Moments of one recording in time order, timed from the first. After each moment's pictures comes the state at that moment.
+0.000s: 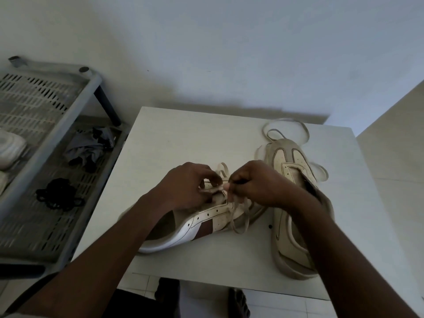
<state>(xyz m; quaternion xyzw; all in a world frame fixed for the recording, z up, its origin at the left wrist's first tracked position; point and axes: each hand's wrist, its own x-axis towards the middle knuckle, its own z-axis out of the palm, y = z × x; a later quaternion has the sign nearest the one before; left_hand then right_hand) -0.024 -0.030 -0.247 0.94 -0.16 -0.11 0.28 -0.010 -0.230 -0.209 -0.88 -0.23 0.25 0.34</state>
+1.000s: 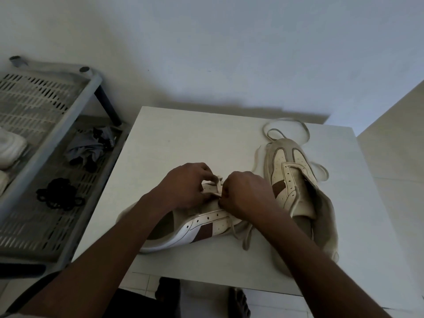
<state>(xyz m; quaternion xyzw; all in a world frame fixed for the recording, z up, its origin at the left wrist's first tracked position) -0.022 -0.031 -0.251 0.95 -0.15 -0.15 0.21 -0.030 -0.193 -0.228 -0.97 -0.15 0.16 0.09</state>
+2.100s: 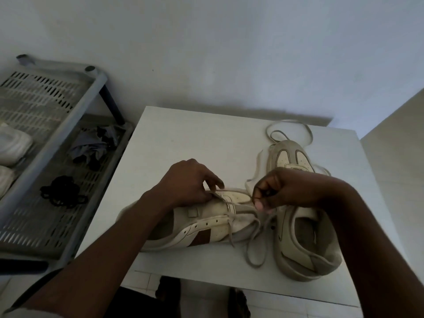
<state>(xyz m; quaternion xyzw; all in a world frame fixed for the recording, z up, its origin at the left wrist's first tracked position) -0.023 -0.027 -0.238 0.96 -0.15 -0.12 0.20 -0.005 -0.268 -0.184 -0.80 -0.22 0.43 0.35</state>
